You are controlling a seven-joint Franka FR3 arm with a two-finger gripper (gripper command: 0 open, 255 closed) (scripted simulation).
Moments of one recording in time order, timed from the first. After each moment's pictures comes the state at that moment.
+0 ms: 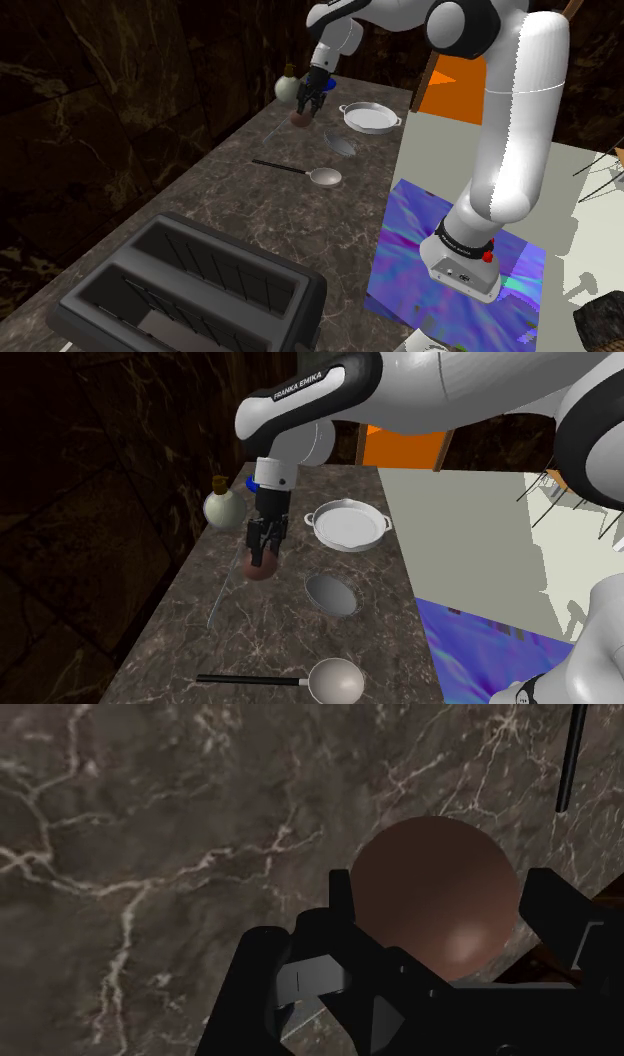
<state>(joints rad) -0.02 0.39 -0.29 -1.71 0.63 1.81 -0.54</state>
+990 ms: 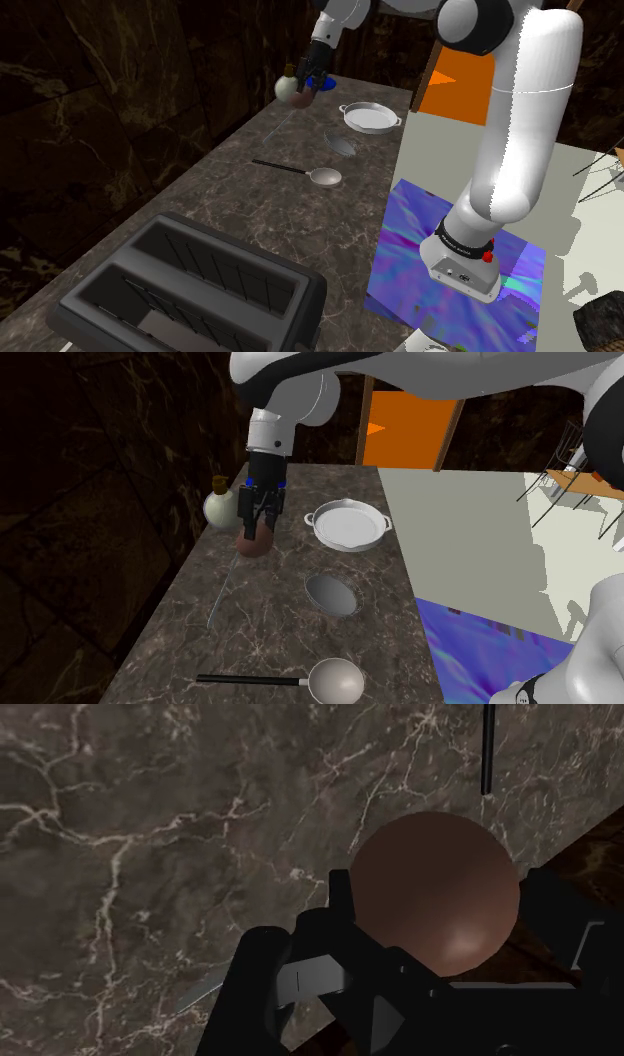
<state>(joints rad) -0.02 0.33 -0.30 -1.60 0.60 1.66 -0.46</state>
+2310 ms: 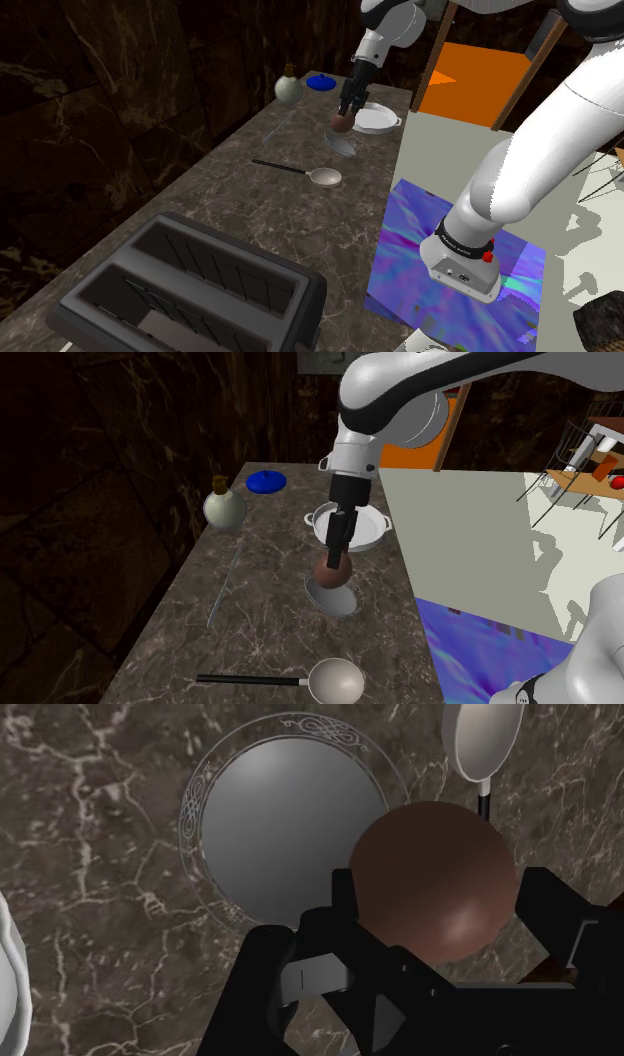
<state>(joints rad) -0.02 -0.16 -0.34 -2.24 0.45 1.83 -0.53</state>
